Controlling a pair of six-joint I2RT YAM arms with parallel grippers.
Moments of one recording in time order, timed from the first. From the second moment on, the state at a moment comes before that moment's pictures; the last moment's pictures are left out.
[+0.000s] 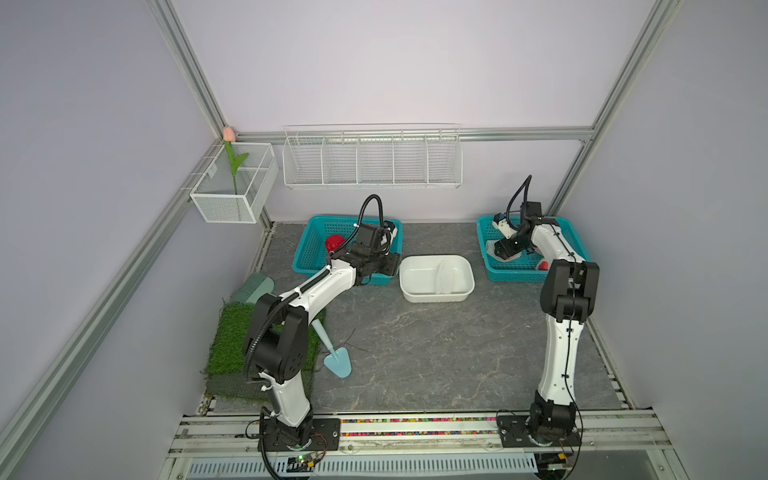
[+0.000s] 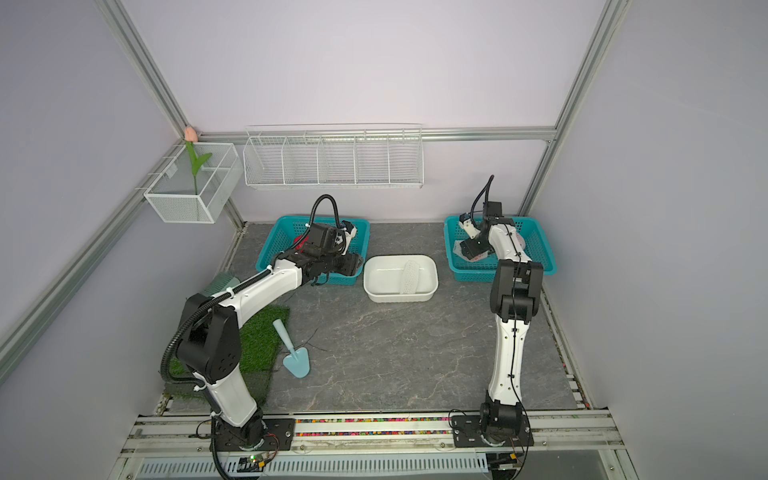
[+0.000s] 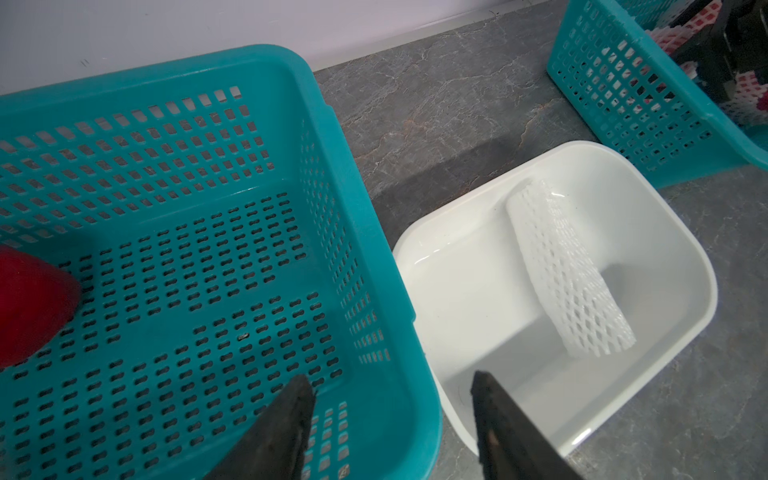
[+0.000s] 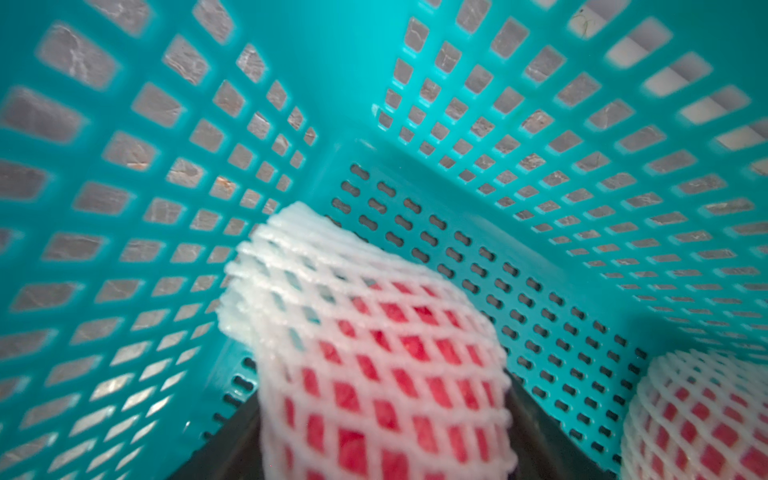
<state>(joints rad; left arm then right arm) -0.52 1.79 1.39 -0.32 0.11 -0.04 -0.09 2.38 2.08 -0.82 -0.15 -0.59</state>
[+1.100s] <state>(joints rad) -0.71 1.70 1.36 -0.05 0.40 -0.22 0.22 1.40 0.74 0.00 -0.57 -0.03</state>
